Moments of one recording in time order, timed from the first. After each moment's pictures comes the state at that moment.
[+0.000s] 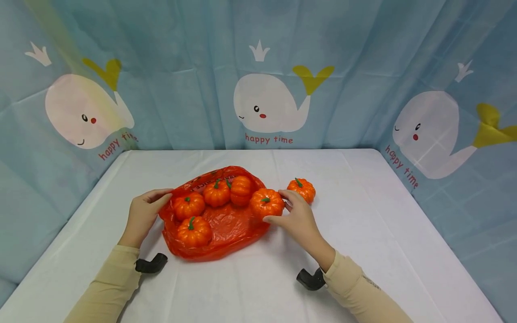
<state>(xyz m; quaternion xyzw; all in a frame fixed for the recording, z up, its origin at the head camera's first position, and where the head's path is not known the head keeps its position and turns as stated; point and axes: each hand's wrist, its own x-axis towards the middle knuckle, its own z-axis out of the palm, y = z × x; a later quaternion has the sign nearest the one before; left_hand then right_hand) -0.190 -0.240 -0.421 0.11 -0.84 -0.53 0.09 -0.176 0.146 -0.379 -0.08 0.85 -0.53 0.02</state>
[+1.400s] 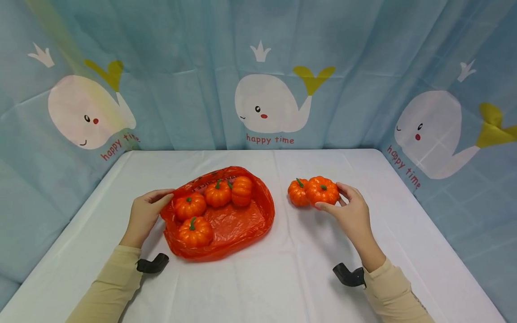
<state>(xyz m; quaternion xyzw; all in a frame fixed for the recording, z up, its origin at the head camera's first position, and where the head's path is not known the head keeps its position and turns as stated) -0.189 -0.240 -0.422 0.11 -0.84 -0.52 0.10 -0.179 0.240 -0.362 0.04 0.88 -0.47 -0.05</state>
